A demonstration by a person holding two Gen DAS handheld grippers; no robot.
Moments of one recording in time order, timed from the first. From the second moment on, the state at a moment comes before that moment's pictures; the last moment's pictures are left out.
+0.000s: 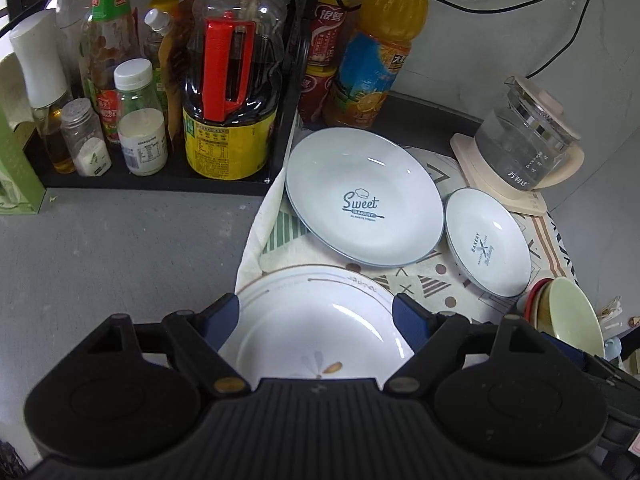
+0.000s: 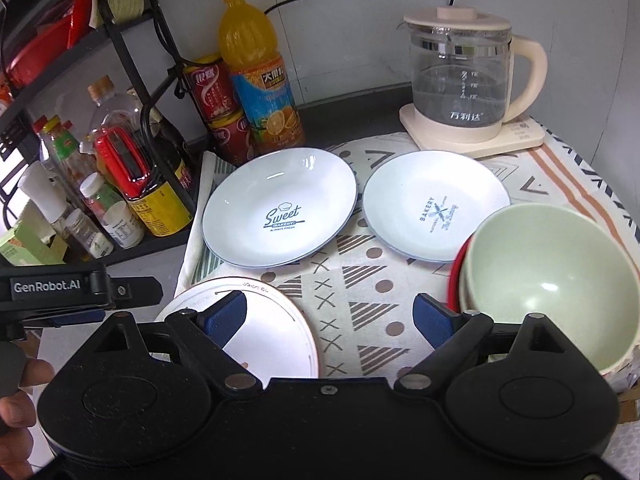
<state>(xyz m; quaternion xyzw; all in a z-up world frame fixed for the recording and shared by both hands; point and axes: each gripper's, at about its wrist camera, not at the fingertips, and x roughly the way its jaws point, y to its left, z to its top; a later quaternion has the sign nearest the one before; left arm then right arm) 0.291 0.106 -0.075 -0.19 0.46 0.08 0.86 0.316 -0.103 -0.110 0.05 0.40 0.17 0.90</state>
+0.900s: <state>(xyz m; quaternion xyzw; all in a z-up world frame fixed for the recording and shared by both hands) 0.381 0.148 -0.157 -0.26 0.45 0.04 0.85 0.402 -0.070 -0.175 0.13 0.45 0.14 0.87</state>
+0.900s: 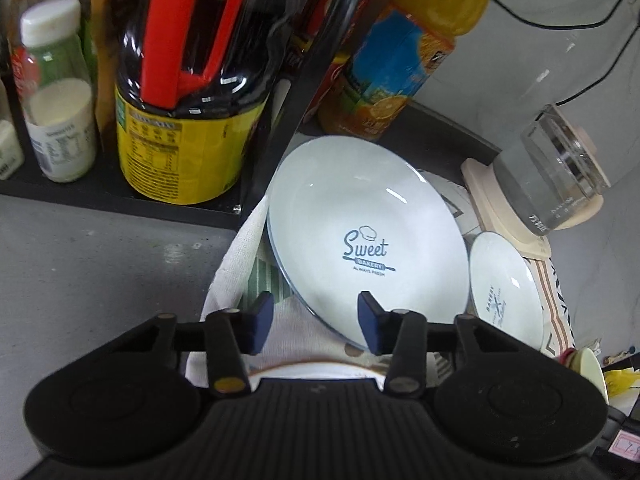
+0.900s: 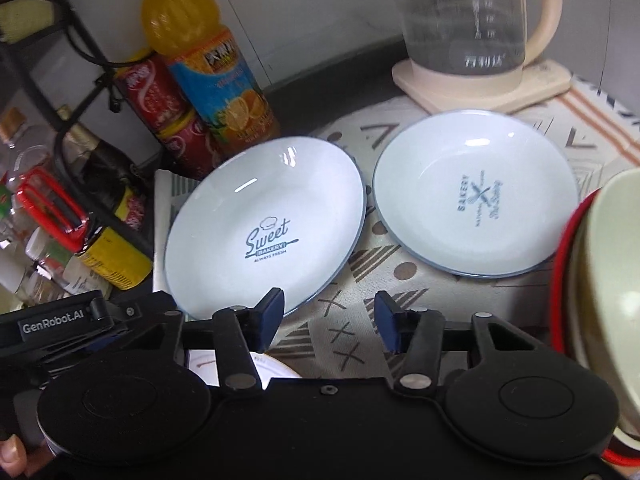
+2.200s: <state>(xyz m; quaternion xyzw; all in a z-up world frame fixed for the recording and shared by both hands) 0.363 0.145 -0.158 -0.26 0.46 0.03 0.85 0.408 -0.062 -0.187 0.18 0.47 0.15 0.85</state>
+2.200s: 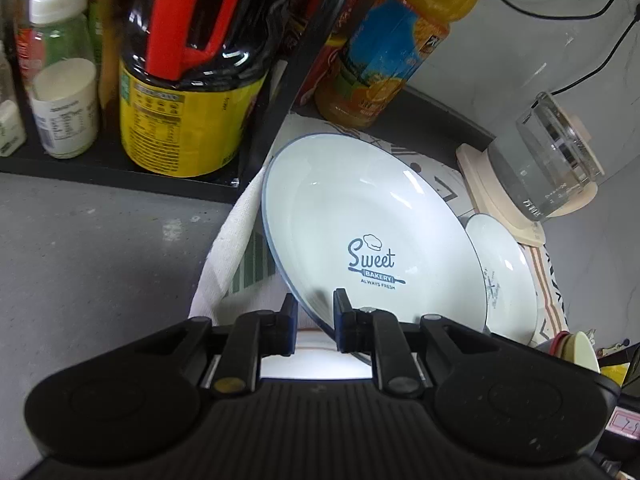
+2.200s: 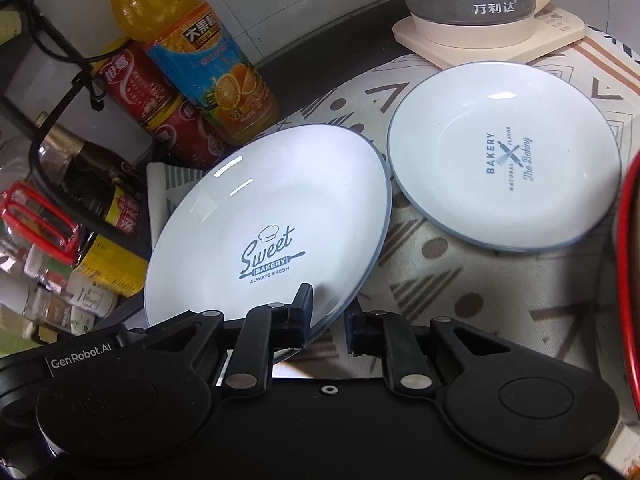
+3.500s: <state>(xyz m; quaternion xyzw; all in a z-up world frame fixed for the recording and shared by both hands) 0.211 0.070 -0.141 -0.32 0.40 0.19 0.84 0.326 -0.104 -0.166 0.06 0.48 0.31 0.82</state>
